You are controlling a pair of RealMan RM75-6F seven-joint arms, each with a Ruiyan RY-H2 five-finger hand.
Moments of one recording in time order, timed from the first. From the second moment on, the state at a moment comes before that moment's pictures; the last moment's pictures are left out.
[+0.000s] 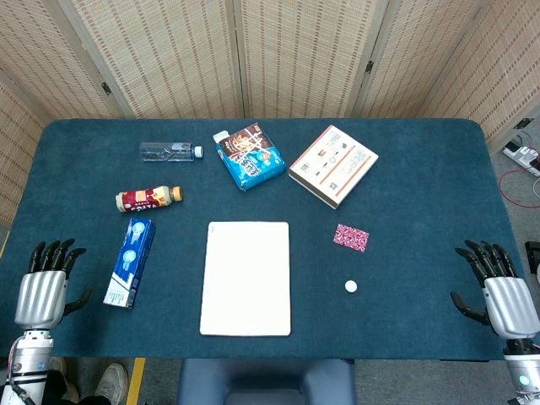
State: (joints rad) left arm -0.17 -1.25 -0.11 -1.70 1.38 1.47 0.35; right arm 0.06 -1.13 0.04 -1.56 -1.55 1.49 0.12
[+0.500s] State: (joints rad) left arm -0.17 -1.25 -0.10 -1.71 1.38 1.47 0.35; right arm 0.05 -1.13 0.04 -1.58 -1.52 1.48 0.09
